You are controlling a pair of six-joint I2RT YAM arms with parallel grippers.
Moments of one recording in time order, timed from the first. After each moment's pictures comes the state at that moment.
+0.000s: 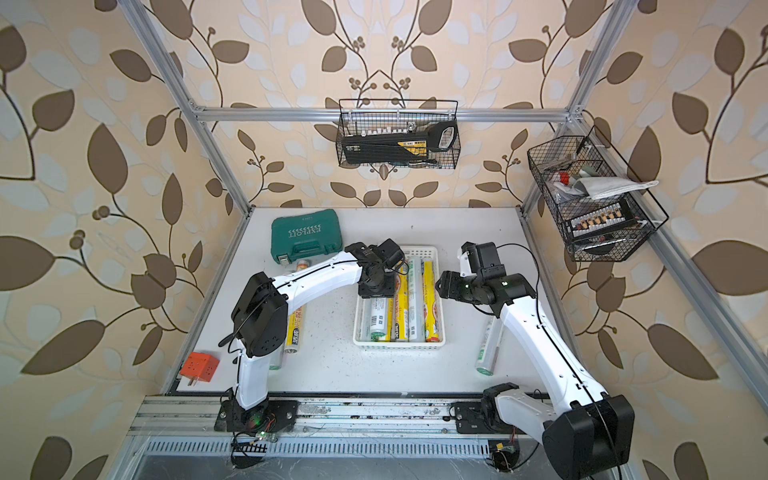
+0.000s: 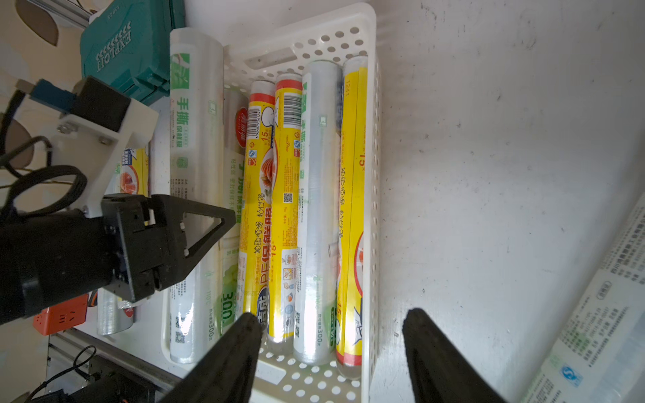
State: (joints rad) left arm -0.86 2.02 1.69 -0.98 -0.07 -0.81; right arm 0.22 1.13 1.01 -0.82 -0.19 0.43
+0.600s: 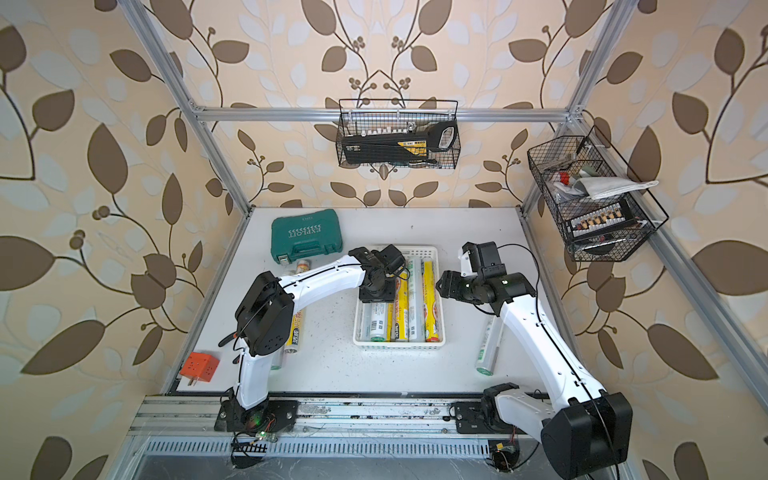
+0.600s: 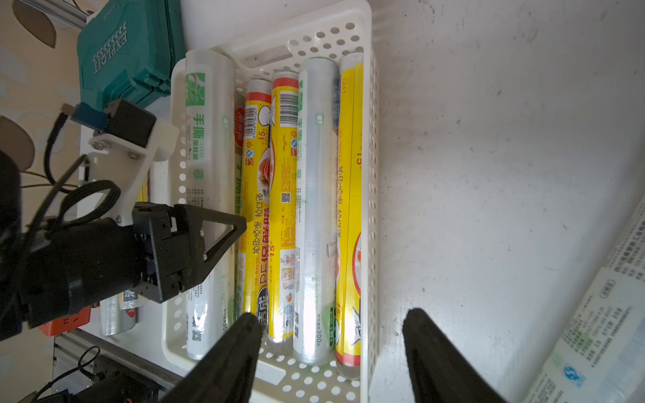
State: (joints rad) left arm -0.86 2.04 1.65 -0.96 -0.07 -0.82; right arm 0.20 1.15 1.01 -0.82 -0.20 0.43
